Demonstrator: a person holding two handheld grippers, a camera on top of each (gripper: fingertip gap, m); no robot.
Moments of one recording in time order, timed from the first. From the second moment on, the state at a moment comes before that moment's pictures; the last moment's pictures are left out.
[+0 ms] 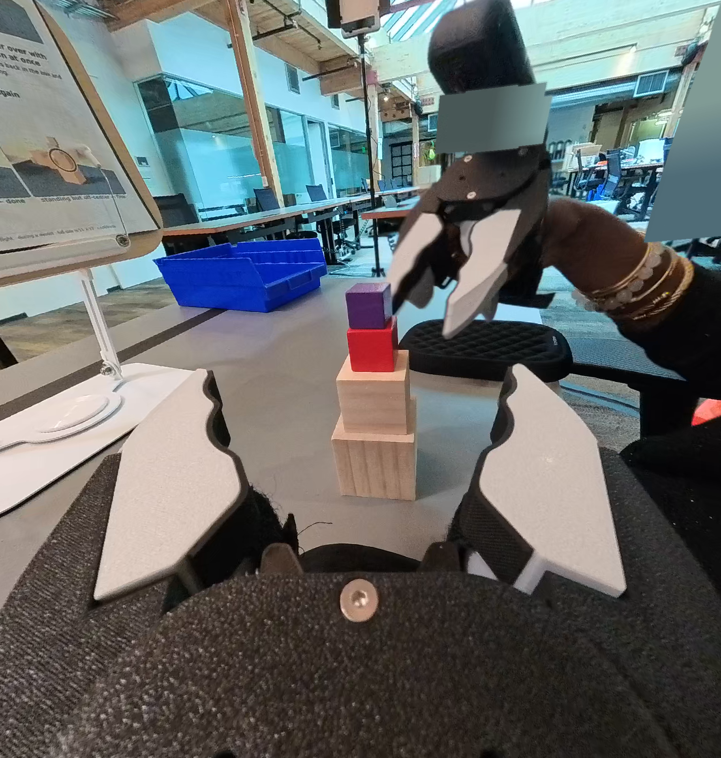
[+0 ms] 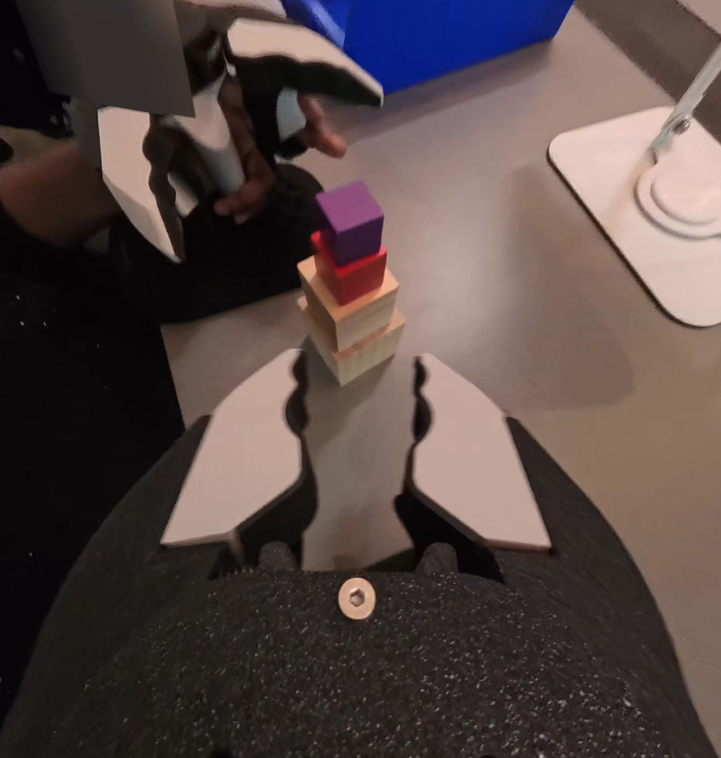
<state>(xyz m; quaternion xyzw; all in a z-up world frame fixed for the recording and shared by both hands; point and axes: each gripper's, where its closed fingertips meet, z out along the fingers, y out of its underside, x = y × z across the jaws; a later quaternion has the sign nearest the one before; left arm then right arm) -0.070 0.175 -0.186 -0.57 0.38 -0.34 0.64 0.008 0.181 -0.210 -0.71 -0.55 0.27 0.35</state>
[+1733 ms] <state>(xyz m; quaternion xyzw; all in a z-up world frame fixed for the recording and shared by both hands) -0.070 0.175 -0.185 -0.57 0.38 -0.34 0.64 -0.031 0.163 -0.248 -0.66 -0.61 0.30 0.32</state>
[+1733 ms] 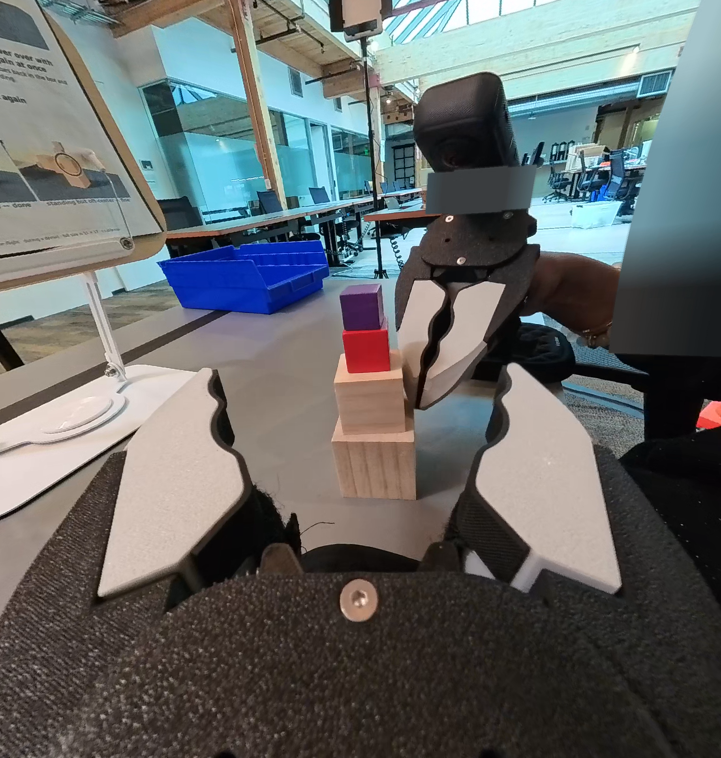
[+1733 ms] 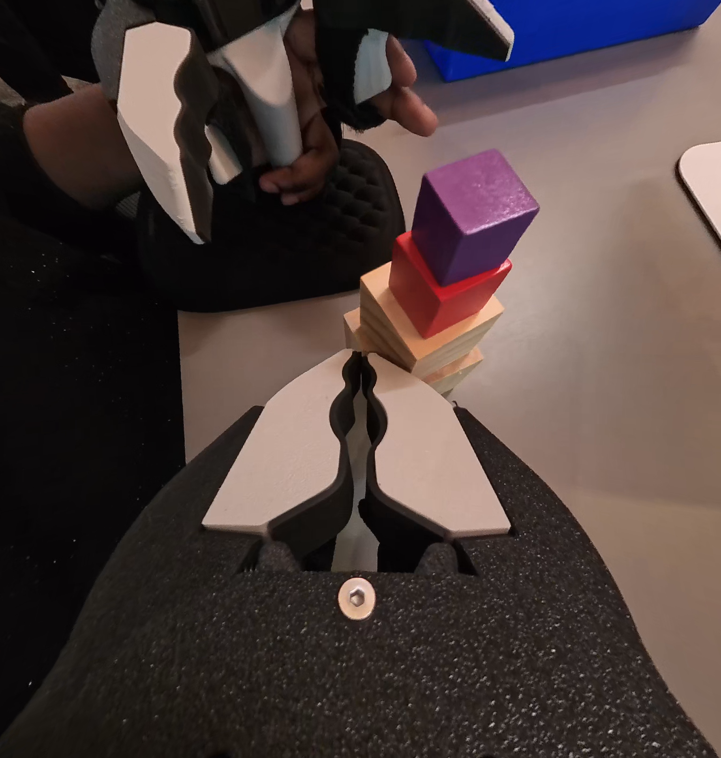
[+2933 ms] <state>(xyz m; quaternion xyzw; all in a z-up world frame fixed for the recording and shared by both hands) -0.070 0.174 -0.185 -0.57 0.38 -0.33 0.64 -0.051 0.192 -0.227 -0.65 -0.56 0.32 0.40</state>
